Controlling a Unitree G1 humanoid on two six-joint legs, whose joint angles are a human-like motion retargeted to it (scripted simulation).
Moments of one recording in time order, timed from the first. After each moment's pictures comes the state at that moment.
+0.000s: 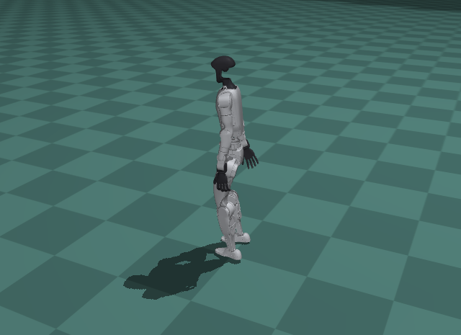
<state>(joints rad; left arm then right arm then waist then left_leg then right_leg) -0.02 0.08 0.22 1.26 0.55 0.15 -0.13 0.08 -0.17 -0.19 1.50 -0.38 0.22 0.25 0.01 -0.01 0.12 -0.12 -0.32 -0.42 0.28 -0.04 0.21 -0.13 -0.14 0.01 0.33 -0.16 0.12</state>
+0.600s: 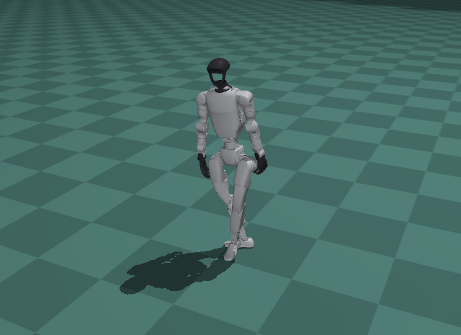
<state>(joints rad) 0.16 0.01 0.26 1.42 0.69 0.19 -0.19 -0.09 -0.14 -0.13 1.46 -0.36 0.25 0.16 0.09 -0.01 0.09 -0.13 -0.22 0.31 0.23 -0.07 0.19 0.24 -0.04 -1.00 -0.06 -0.25 0.06</state>
